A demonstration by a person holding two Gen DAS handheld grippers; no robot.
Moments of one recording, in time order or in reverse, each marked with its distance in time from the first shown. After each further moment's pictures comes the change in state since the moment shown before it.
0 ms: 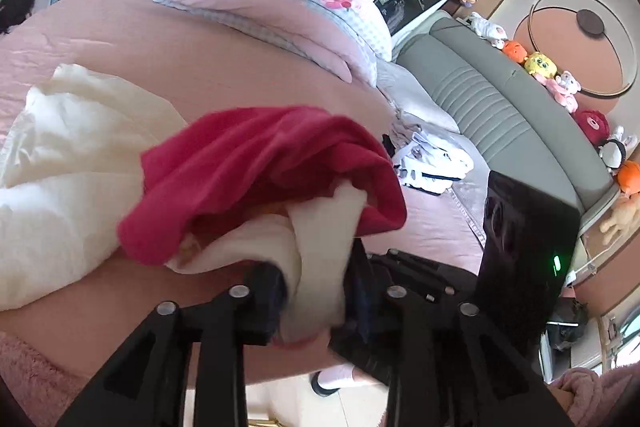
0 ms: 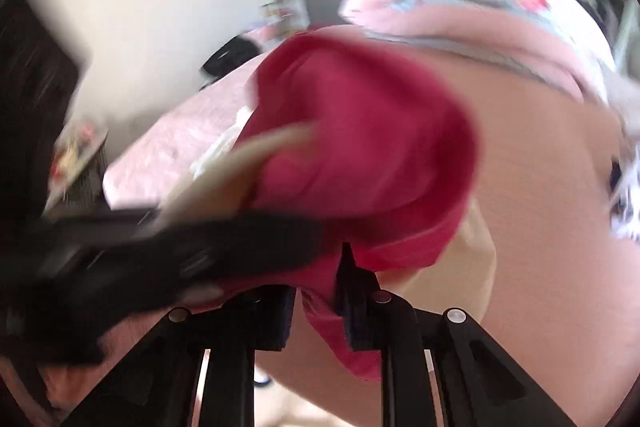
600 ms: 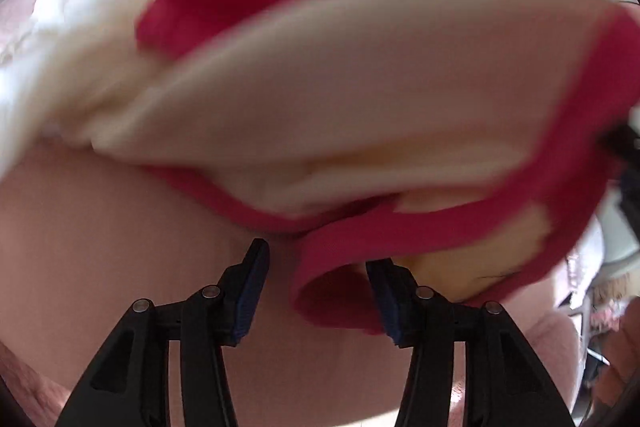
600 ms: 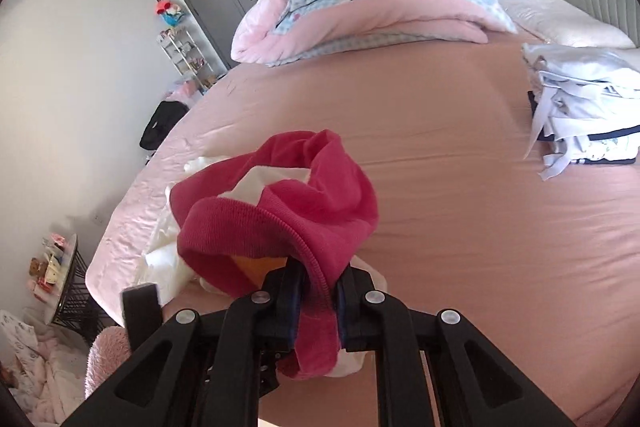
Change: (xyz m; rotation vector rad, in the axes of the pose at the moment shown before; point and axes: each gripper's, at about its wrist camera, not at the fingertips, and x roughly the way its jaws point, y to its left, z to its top) left arm 0.149 0.036 -0.075 -0.132 0.216 0.242; right arm -0.071 -0.120 0.004 0.269 -0.068 -0.126
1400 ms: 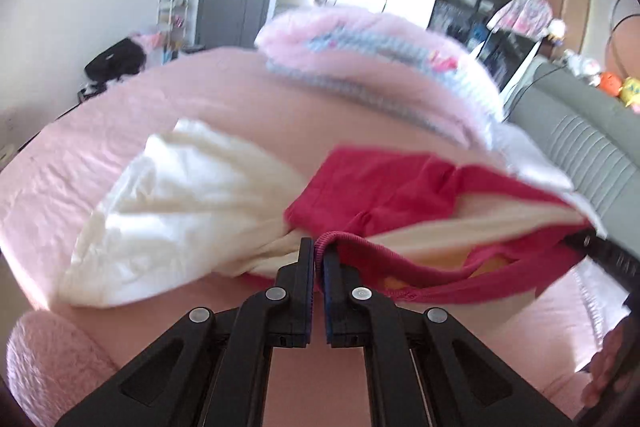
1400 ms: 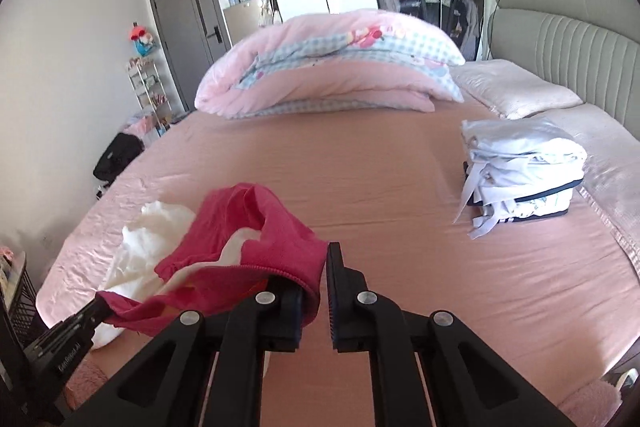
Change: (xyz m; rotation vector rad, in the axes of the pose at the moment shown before) left arm -0.196 -0.004 0.009 0.057 -0.513 0.176; right arm -0.059 0.033 0.017 -0.051 -0.235 -0.197
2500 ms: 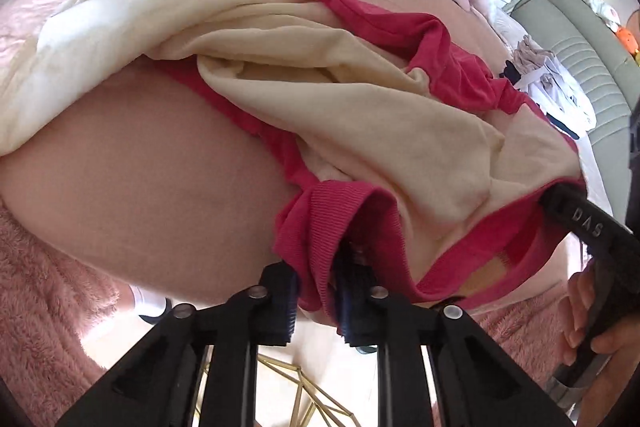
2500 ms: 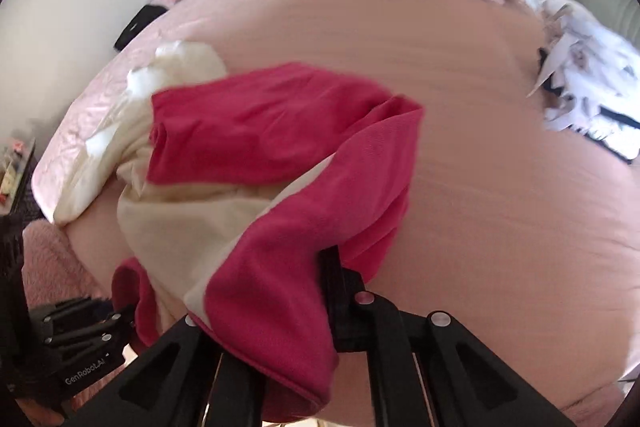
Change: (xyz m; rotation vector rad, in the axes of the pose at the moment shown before) left arm 0.046 -0.017 -0.122 -0.076 0.581 -0.064; right arm 0.116 0.015 -0.088 -0.191 0.441 0.062
